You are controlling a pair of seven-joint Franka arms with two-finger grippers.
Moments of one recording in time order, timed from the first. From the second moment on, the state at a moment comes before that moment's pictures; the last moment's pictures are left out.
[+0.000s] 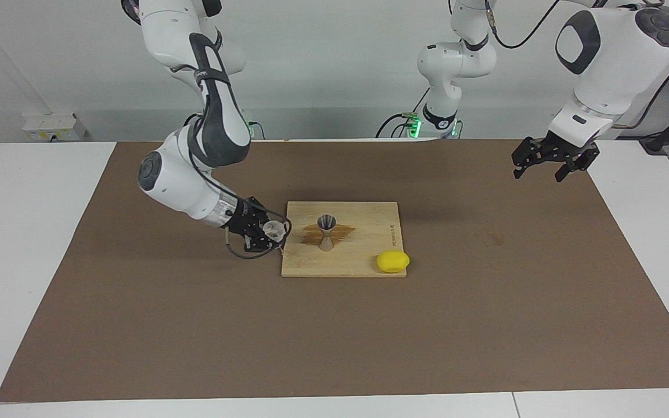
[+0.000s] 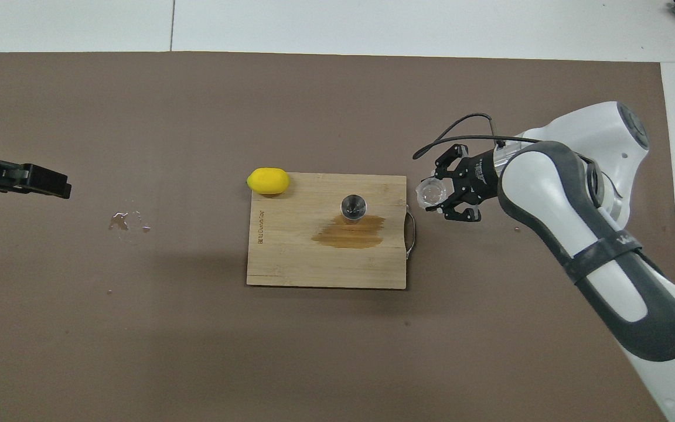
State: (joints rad) left arm -0.06 0.01 0.03 -1.68 -0.03 1.68 0.15; right arm 0.10 0.30 0.03 -1.88 0.69 2.06 1.23
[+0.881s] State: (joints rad) left arm -0.03 -0.02 0.03 -1.64 -0.03 1.57 0.15; right arm -0.22 0.38 0.03 -1.99 0.78 1.98 0.77
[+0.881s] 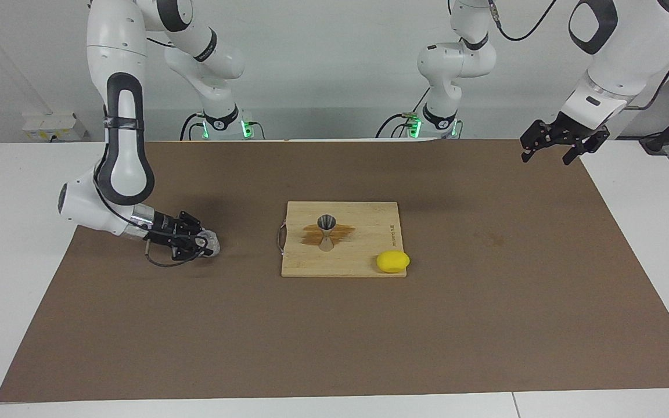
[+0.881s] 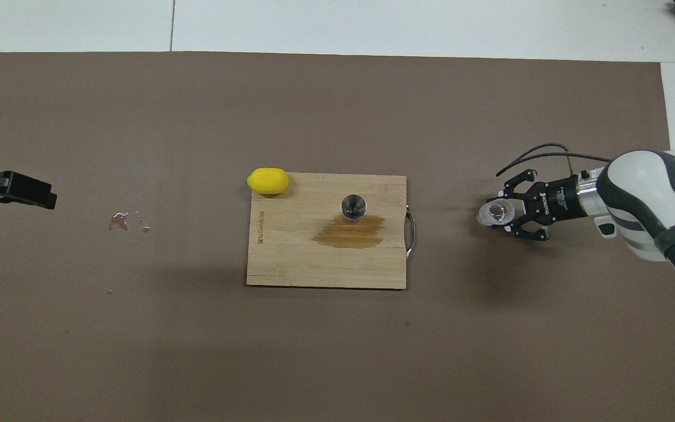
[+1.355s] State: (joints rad) left arm -0.03 -0.02 0.03 -1.64 -0.03 1.57 0.15; right arm -0.27 0.35 0.03 -1.99 0.78 1.98 0.75
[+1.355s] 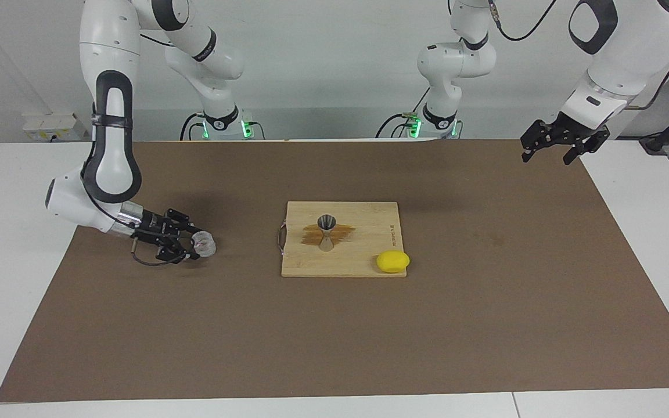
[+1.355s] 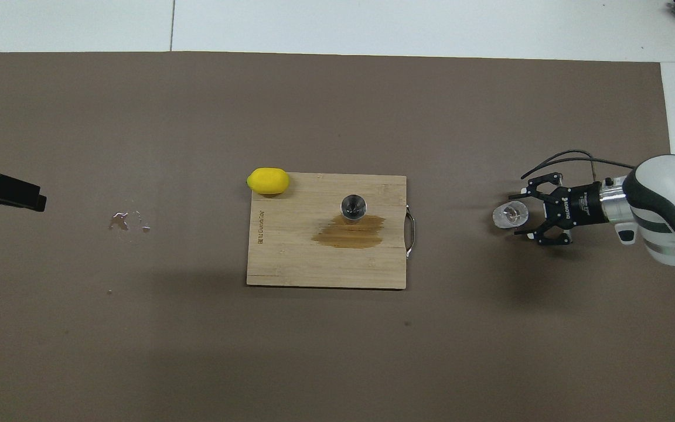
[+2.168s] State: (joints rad) left arm -0.03 -0.03 0.04 -1.64 -0.03 1.57 0.15; right arm 0.08 0.03 0.05 -1.98 0.14 1.96 0.74
